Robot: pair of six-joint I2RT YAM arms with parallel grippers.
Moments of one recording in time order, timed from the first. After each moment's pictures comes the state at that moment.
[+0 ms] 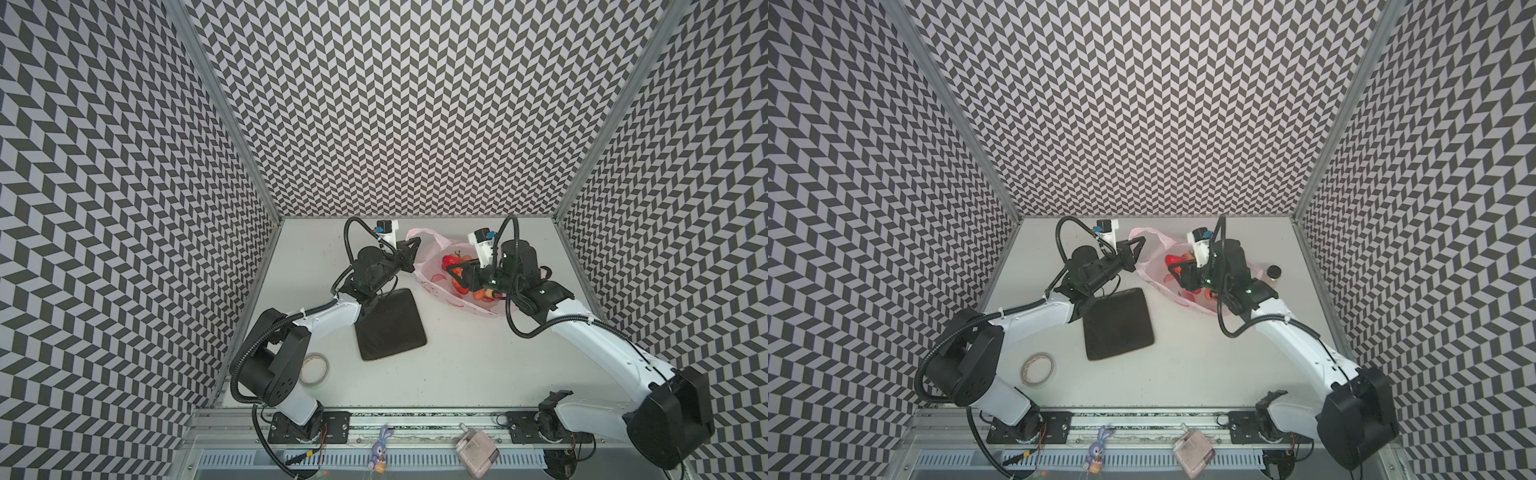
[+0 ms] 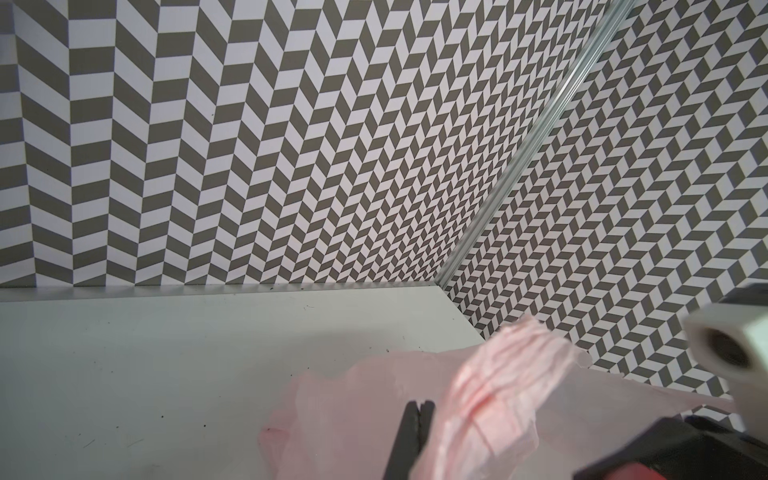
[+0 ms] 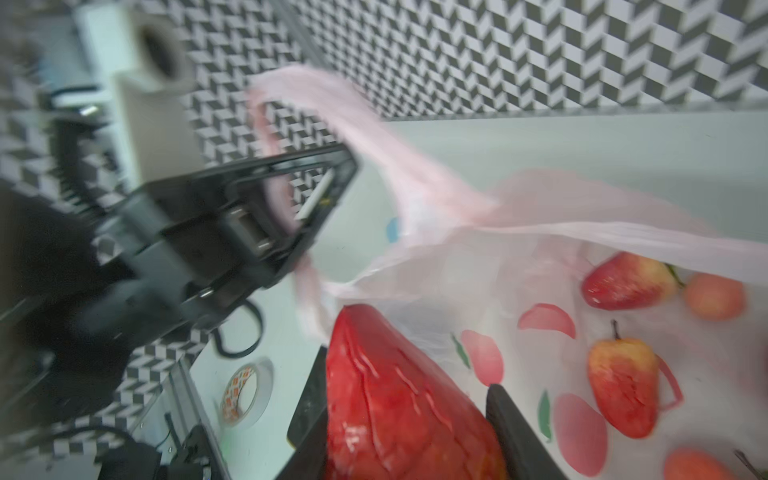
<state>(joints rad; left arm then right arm) -0.55 1.59 0.90 0.72 0.17 -0.51 0.53 1.22 0.97 -0.19 -0.37 0.28</state>
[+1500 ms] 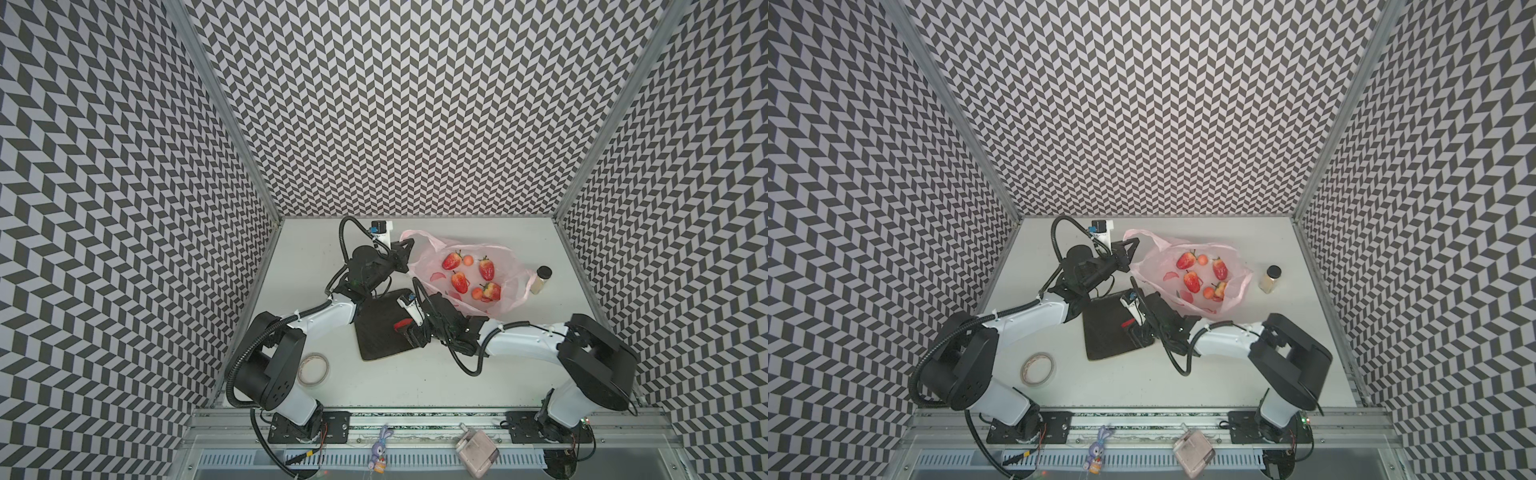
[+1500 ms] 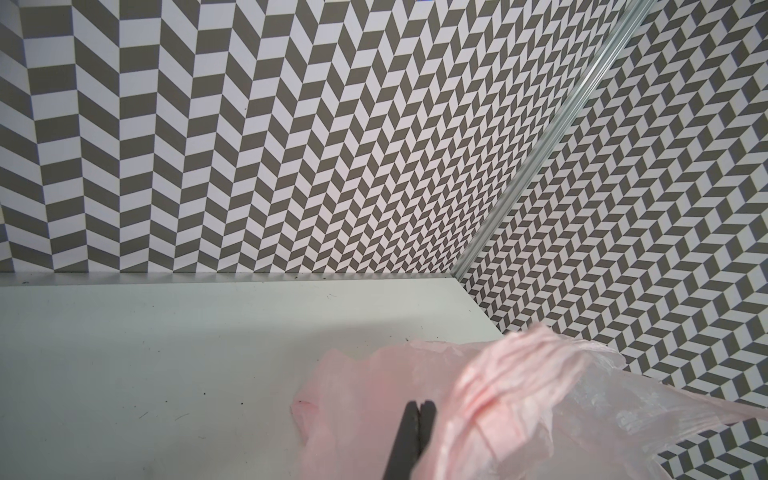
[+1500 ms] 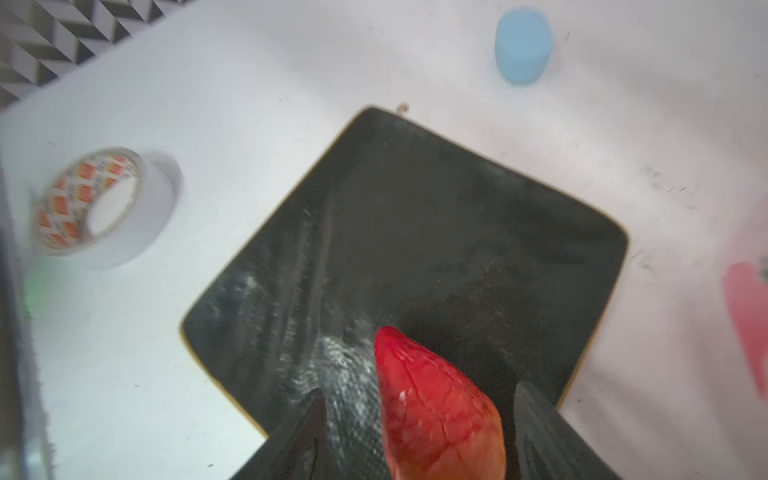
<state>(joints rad) -0.52 1.56 0.88 0.66 0.18 -0.49 0.95 1.56 0.81 0.12 -0.02 0.12</state>
